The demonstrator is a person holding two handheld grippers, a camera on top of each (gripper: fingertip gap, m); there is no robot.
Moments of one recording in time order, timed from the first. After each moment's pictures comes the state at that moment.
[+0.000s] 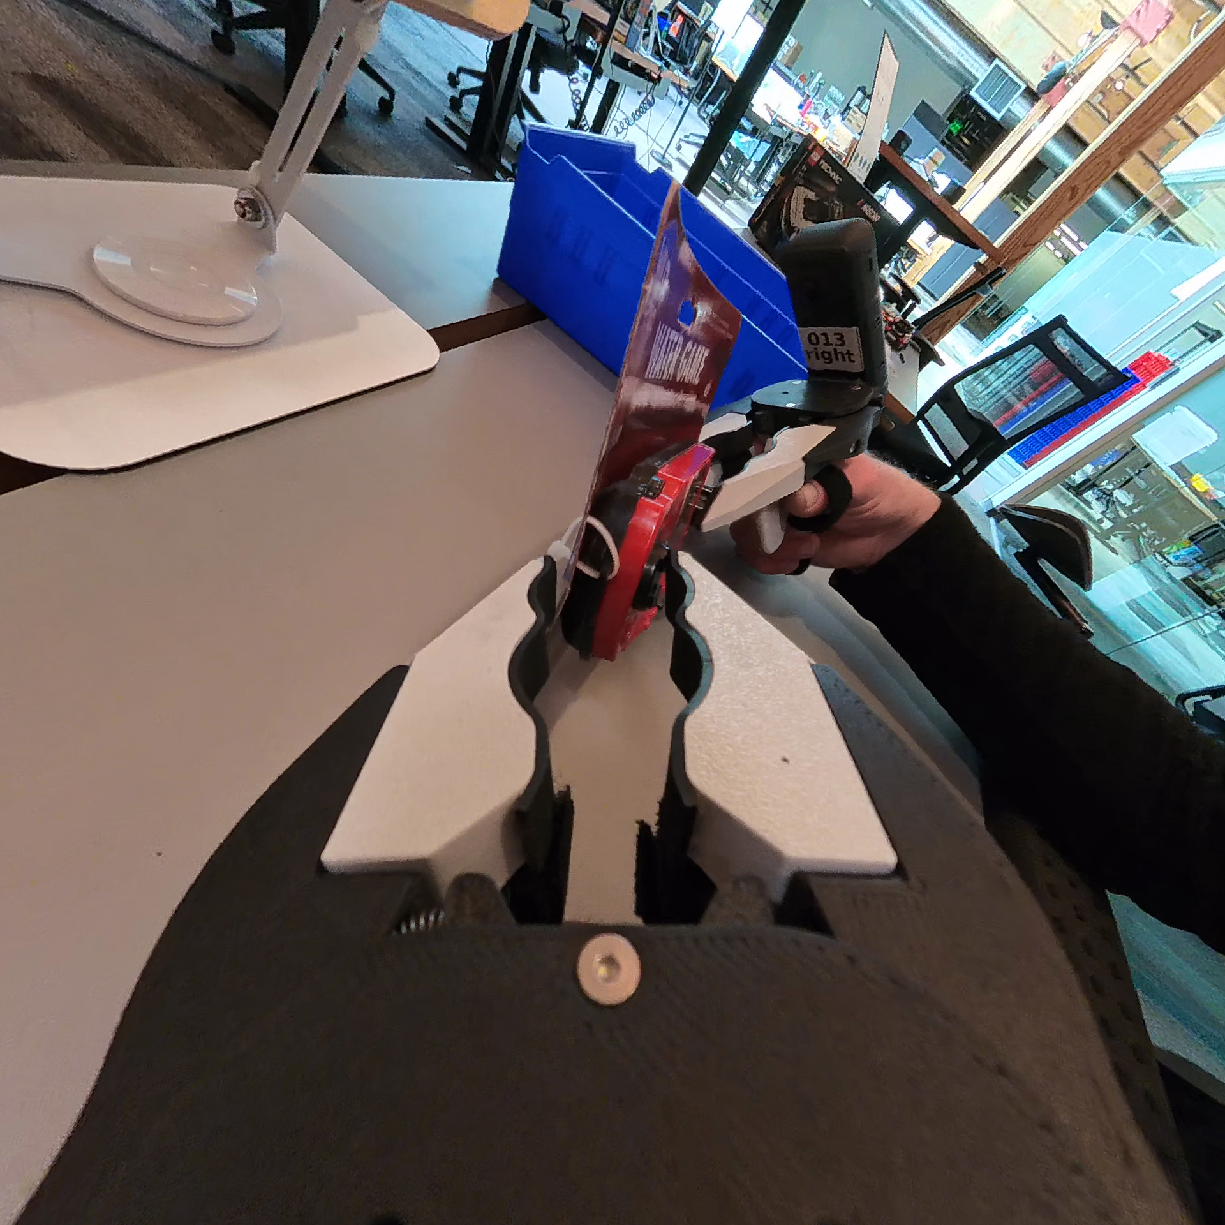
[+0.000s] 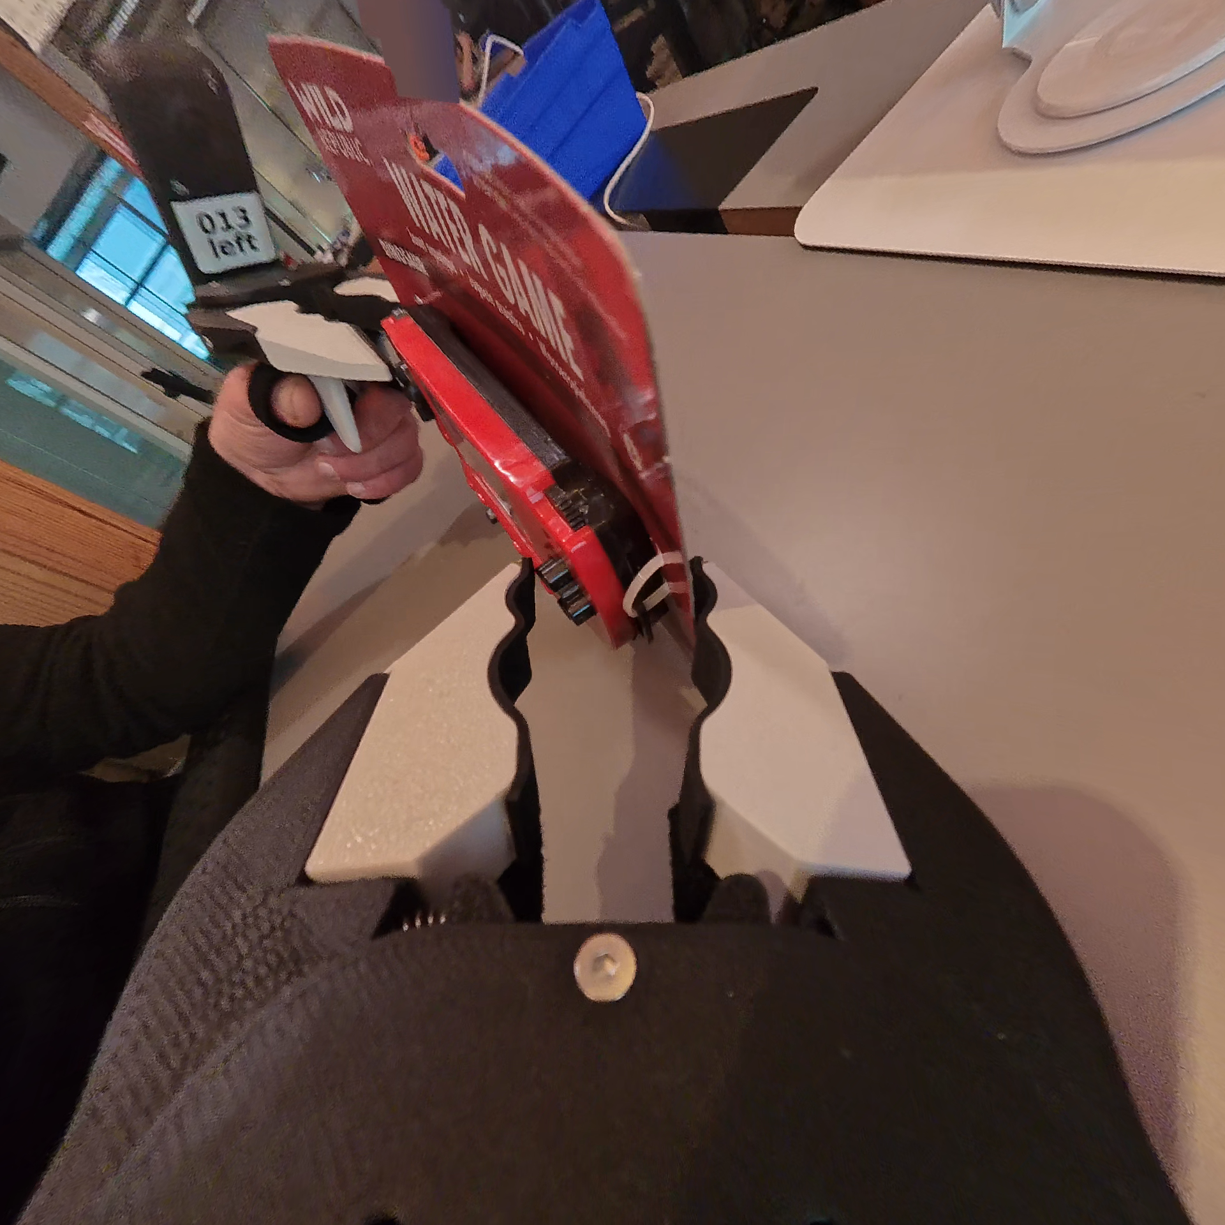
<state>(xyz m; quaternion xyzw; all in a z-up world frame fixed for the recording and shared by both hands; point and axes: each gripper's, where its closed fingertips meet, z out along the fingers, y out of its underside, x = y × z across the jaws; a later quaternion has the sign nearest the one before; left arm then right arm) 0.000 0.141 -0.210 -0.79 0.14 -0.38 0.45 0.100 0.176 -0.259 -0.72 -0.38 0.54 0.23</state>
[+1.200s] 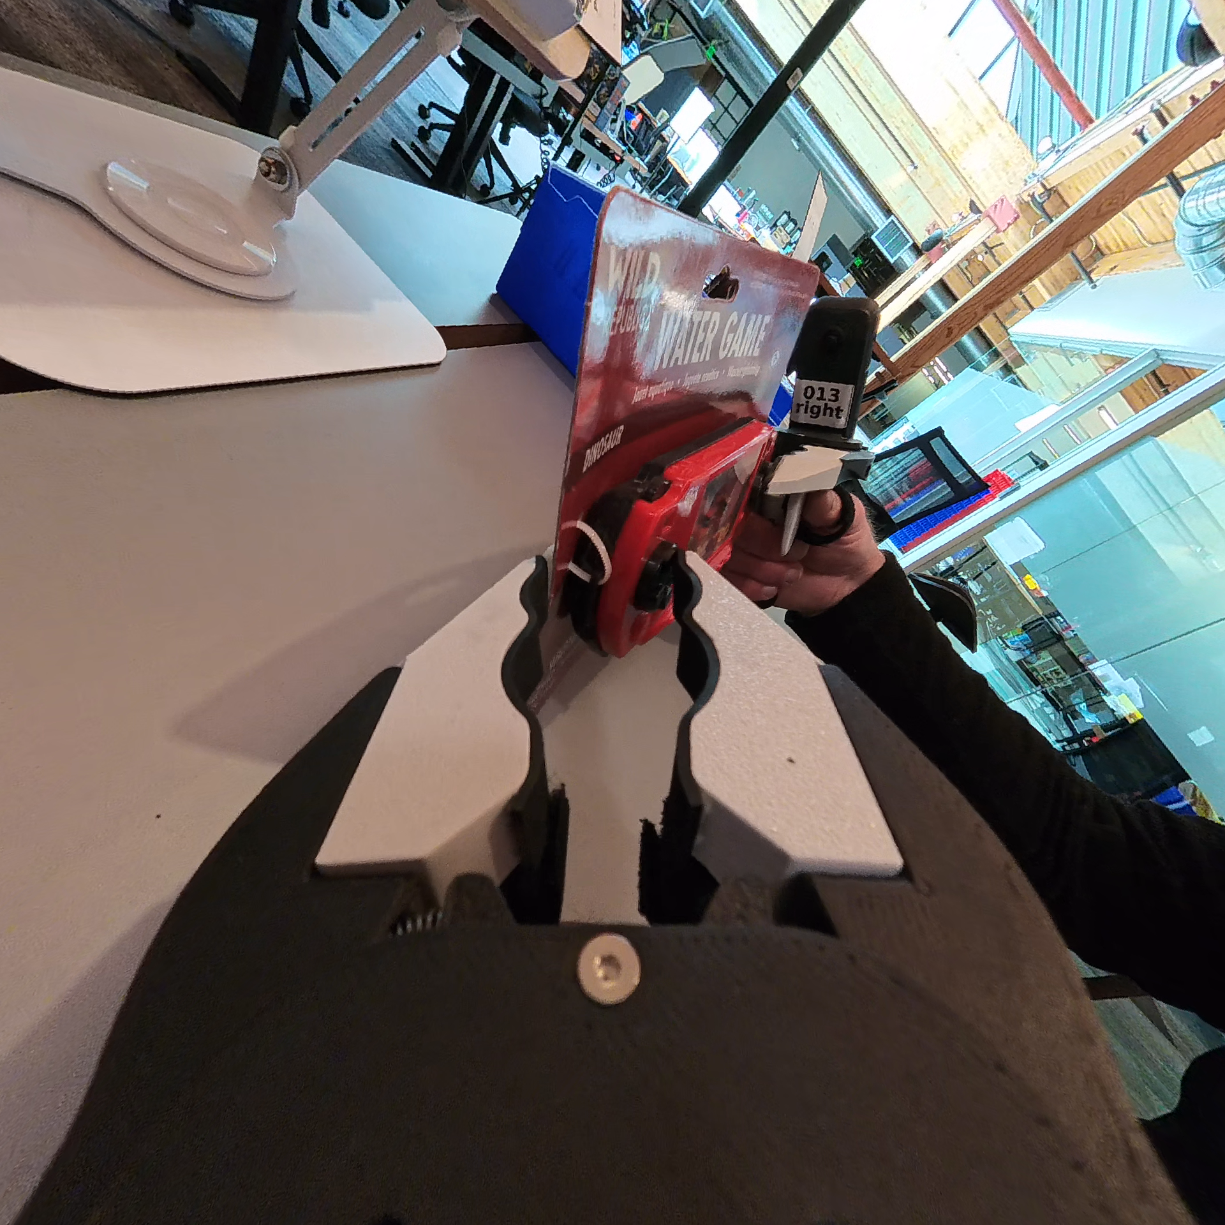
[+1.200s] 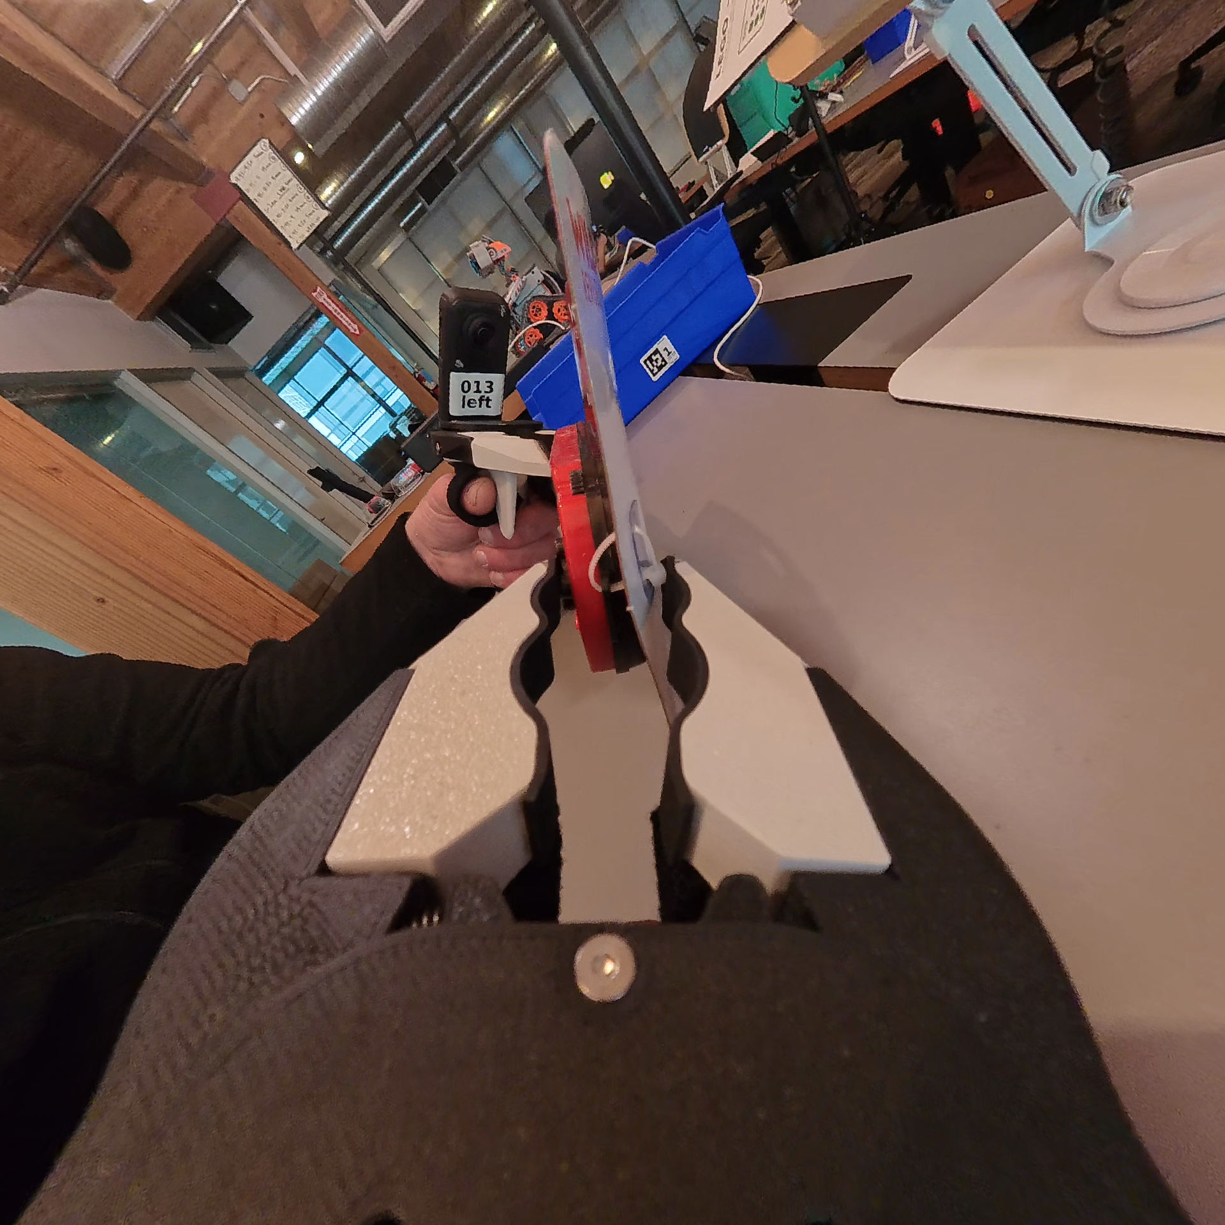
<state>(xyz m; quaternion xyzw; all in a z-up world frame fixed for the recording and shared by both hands) -0.020 0.146 -0.220 -0.77 0.08 -0.46 0.44 0.095 0.172 -0.211 -0.64 -0.35 0.64 0.26</state>
